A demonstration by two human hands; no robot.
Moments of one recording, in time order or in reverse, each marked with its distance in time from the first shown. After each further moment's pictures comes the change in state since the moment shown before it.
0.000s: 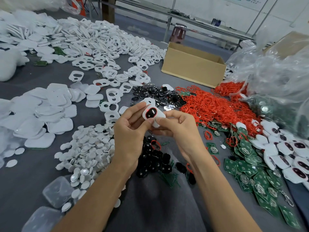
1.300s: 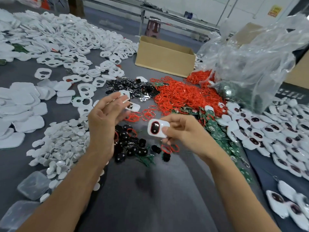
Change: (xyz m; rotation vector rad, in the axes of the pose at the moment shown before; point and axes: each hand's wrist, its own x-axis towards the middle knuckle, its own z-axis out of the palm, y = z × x) left_hand -0.007 0.011 0.002 -0.008 -0.056 0.001; right_hand -0.070 -0.039 -0.057 -0.474 -0.085 0.073
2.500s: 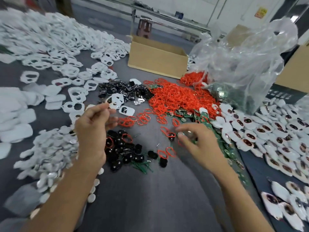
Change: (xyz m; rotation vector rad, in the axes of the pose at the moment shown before) left_hand 0.013 -0.016 -0.010 0.113 0.159 -0.027; right_hand -0.019 0.042 -0.032 -0.680 0.357 -0.253
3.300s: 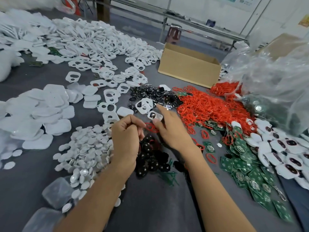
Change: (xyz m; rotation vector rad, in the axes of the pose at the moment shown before) left_hand -0.007 0.006 0.004 0.098 0.016 -0.023; right_hand 0.100 -0.043 0.118 0.027 -0.218 -0.109
